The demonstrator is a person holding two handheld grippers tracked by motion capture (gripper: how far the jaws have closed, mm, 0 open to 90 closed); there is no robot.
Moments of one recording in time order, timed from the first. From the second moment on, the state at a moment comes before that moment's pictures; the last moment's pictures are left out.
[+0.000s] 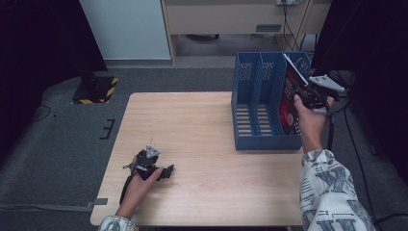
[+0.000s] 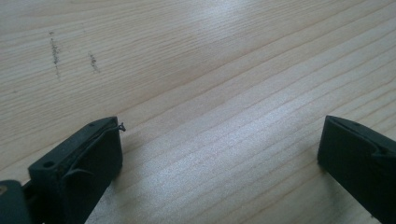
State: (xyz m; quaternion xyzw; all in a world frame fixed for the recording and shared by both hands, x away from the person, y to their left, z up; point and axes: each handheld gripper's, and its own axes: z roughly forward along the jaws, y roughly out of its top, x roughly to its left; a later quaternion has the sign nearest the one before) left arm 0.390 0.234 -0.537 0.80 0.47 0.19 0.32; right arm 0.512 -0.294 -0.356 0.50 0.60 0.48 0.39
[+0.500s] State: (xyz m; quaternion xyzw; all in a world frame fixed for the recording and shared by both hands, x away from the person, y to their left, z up) left arm 0.390 0.234 -0.537 0.80 0.47 0.19 0.32; right arm 0.516 -0.290 -0.346 0.50 0.61 0.48 0.38
